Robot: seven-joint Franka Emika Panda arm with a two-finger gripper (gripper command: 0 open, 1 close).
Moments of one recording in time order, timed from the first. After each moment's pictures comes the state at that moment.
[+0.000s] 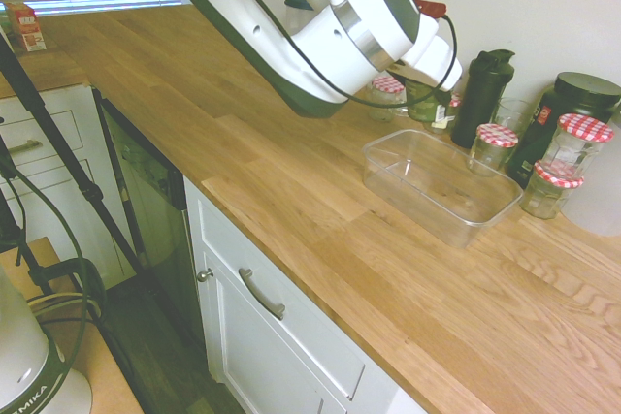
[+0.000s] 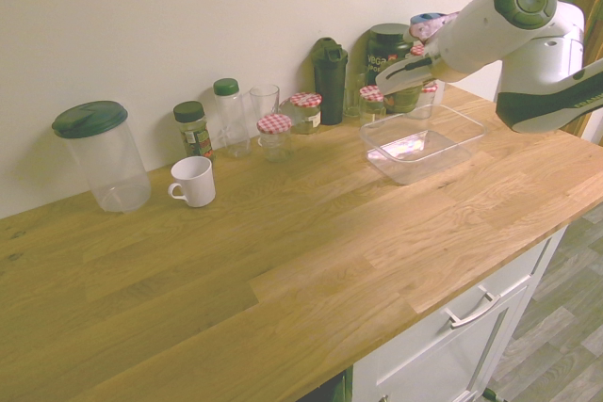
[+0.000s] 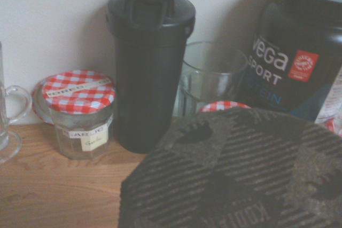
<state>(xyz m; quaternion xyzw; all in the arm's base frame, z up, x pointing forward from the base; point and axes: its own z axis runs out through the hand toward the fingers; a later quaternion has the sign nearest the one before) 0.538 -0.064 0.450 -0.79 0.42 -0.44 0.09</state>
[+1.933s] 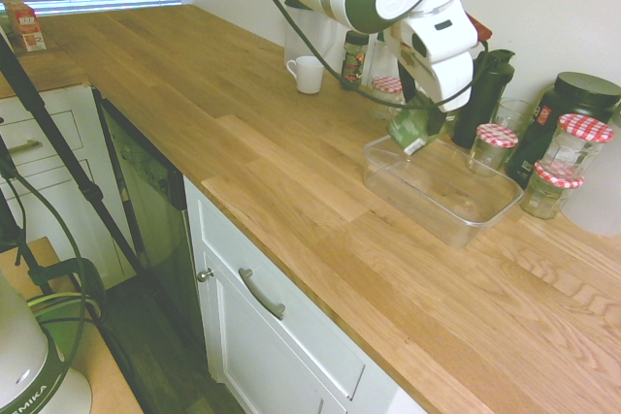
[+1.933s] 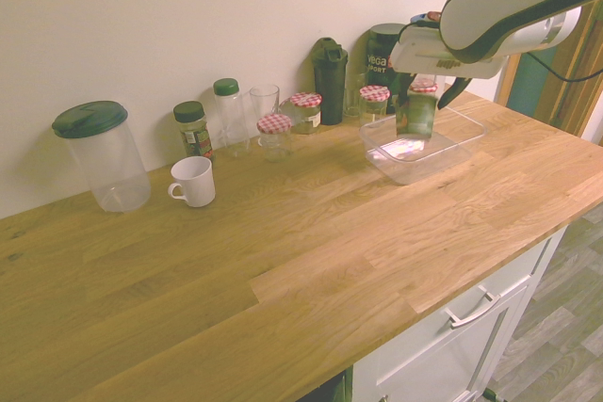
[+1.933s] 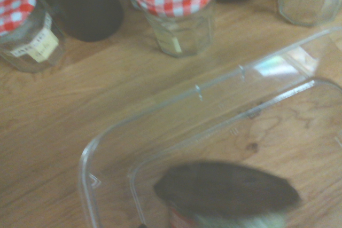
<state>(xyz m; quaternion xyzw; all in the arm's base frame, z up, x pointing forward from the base) 0.554 -0.116 0.461 -0.77 0.60 -0.18 0.11</state>
